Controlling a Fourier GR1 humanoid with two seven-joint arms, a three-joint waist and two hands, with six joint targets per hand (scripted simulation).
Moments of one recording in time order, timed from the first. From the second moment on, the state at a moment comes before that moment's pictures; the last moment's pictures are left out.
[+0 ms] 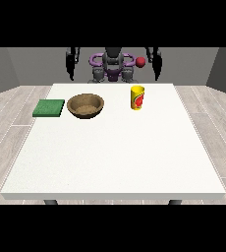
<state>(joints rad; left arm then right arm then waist) 0.02 0.07 -0.02 -1.59 0.00 0.00 0.04 -0.02 -0.08 0.01 -1.57 0.02 0.01 0.05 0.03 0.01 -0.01</state>
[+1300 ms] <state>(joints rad) -0.18 0.14 0.20 -1.54 0.15 -0.07 -0.15 -0.07 -0.22 -0.23 -1.61 -0.22 0.23 -0.05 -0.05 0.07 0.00</state>
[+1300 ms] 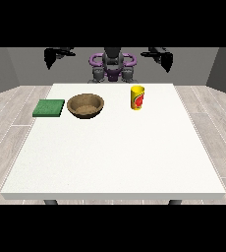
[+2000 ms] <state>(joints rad) -0.29 0.05 0.20 -1.10 0.04 0.02 -0.58 -0.13 -0.23 -0.25 -1.53 -0.21 0.28 -0.19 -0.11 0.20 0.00</state>
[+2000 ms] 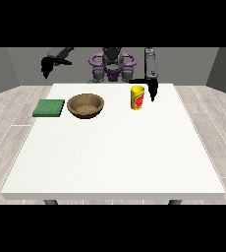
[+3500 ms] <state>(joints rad) -0.46 0.08 0.17 -0.63 -0.16 0.37 -0.85 -0.16 -0.32 -0.31 -1.38 -0.23 0.37 -0.23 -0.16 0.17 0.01</state>
